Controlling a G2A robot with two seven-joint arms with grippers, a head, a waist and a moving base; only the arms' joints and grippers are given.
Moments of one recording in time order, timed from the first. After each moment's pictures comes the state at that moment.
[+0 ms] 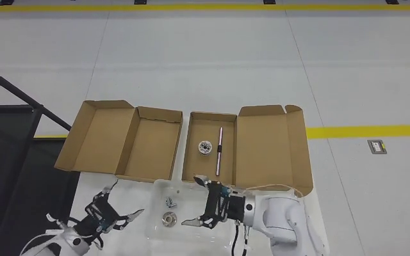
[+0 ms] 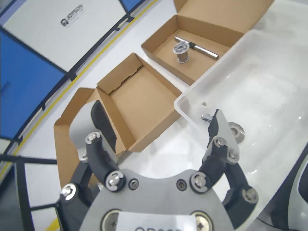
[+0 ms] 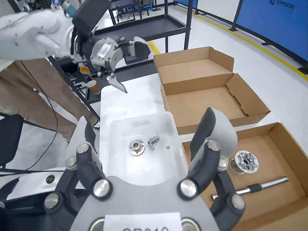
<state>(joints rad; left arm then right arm) 1.68 -1.08 -1.84 -2.02 1.72 -0.73 0.21 -1.21 -1.51 1.27 -1.86 -1.24 -1.01 0.51</state>
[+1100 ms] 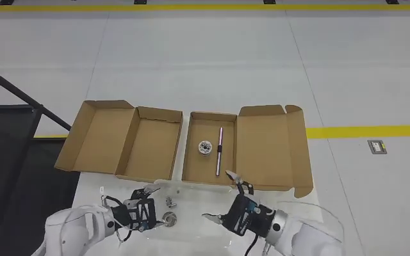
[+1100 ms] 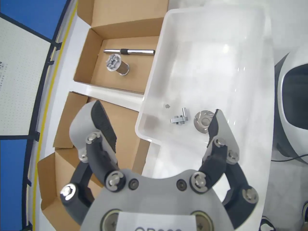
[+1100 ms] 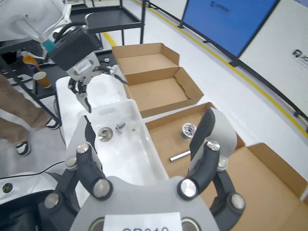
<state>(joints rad) 1.38 -0.95 -1.53 -1.90 2.00 -1.01 0.24 -1.44 -1.42 1.35 -2.21 -1.53 -0.74 0.38</state>
